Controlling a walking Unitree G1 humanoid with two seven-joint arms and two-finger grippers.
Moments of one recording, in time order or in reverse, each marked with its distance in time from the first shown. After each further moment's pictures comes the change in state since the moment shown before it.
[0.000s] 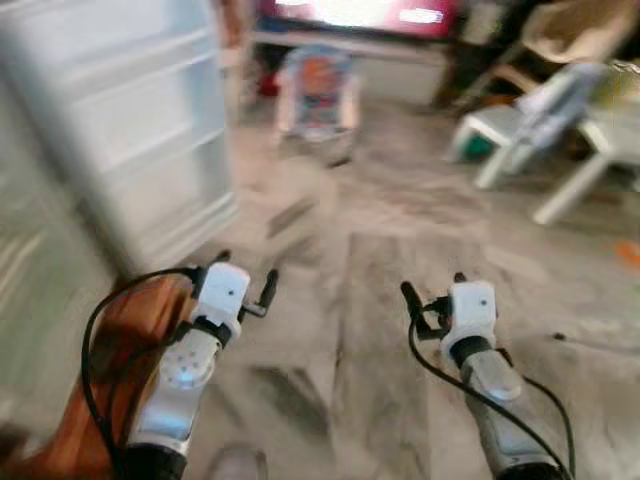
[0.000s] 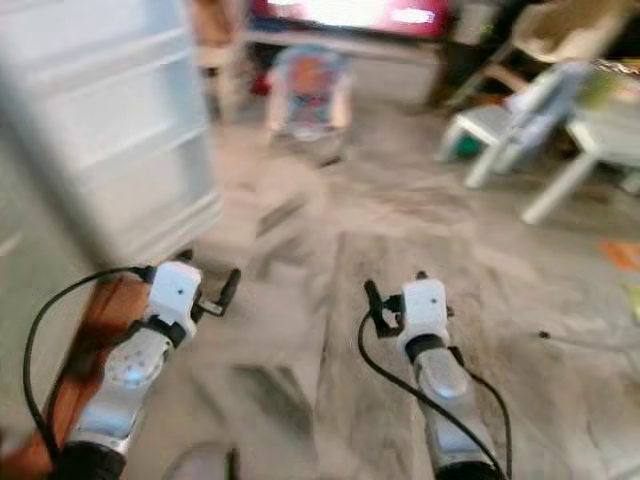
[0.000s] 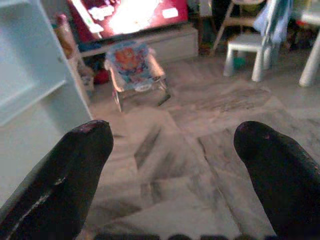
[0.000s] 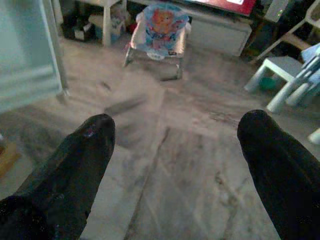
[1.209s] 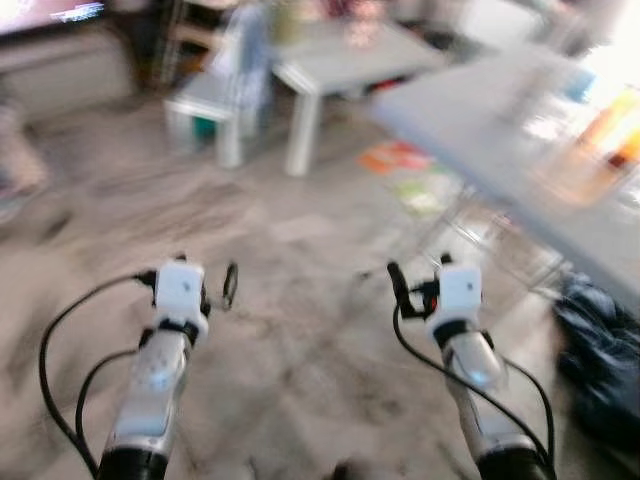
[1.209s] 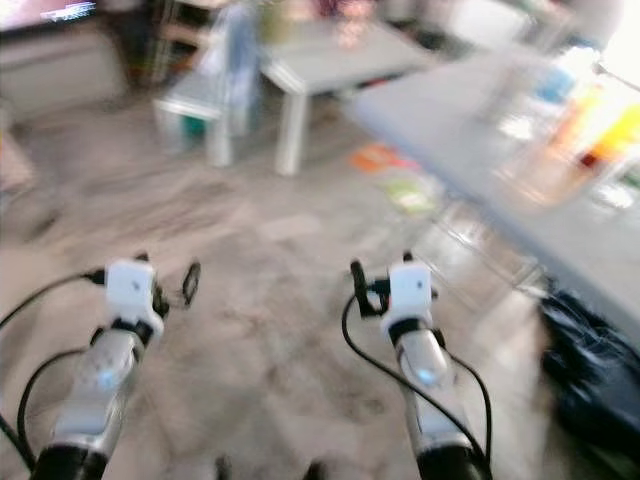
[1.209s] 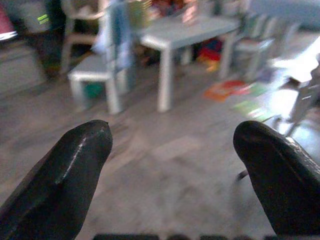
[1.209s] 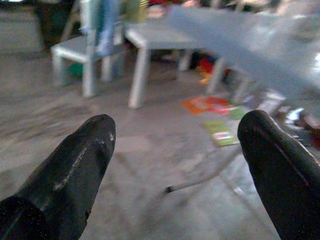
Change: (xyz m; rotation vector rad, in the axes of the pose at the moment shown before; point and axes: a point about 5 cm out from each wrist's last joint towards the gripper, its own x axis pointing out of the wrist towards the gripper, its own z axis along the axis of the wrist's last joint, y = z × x) left arm -0.004 0.015 0.000 -0.185 -0.007 0.147; right arm 0.010 -0.002 0.020 0.003 -0.099 -0.044
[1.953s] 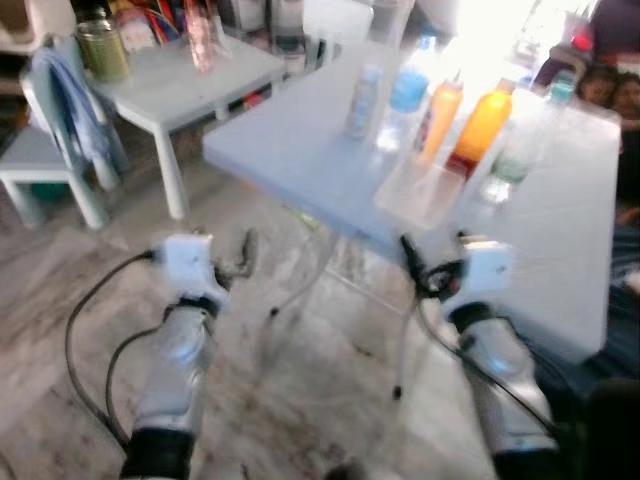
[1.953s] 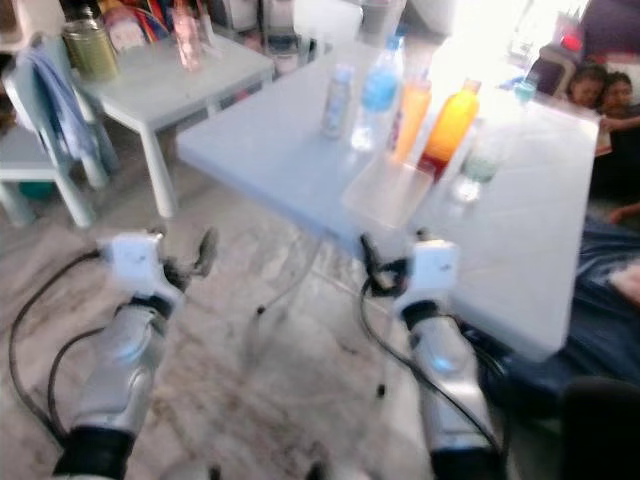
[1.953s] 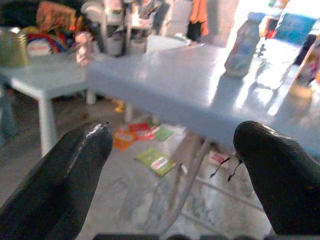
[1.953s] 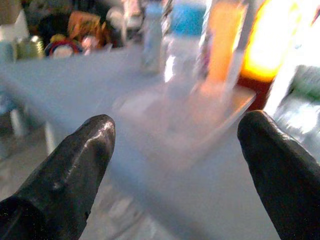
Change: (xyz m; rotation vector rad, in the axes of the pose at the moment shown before) left arm 0.019 -0.015 0.030 -0.150 -0.104 -0.005; right arm -0.004 -0.008 0.037 0.109 -0.108 -0.001
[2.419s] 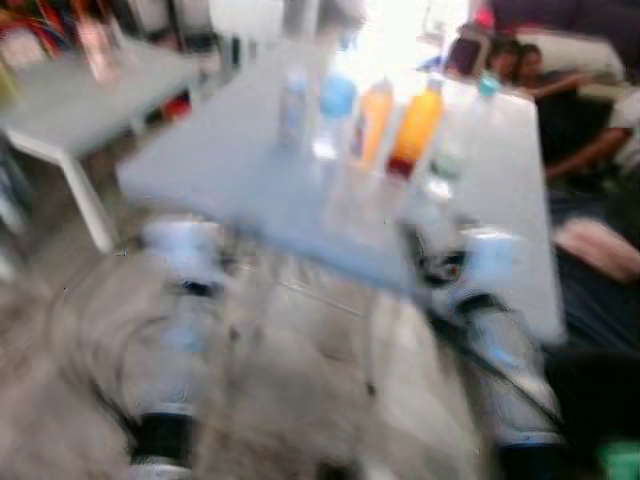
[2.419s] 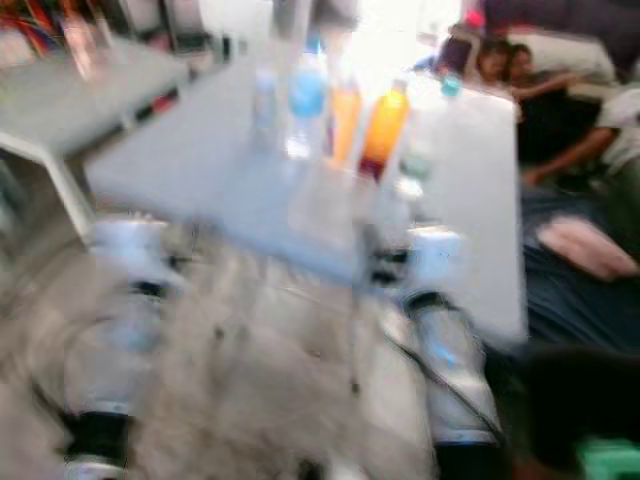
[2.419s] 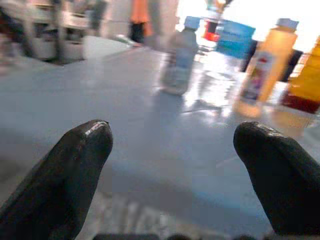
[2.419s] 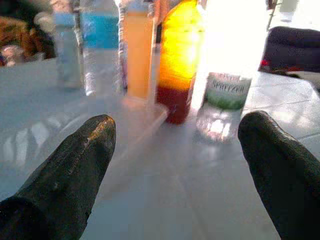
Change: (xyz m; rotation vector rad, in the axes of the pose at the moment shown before) left arm 0.009 -0.015 0.008 -0.042 -0.032 -0.039; right arm 0.003 -0.007 0.010 -0.011 -0.030 -0.035
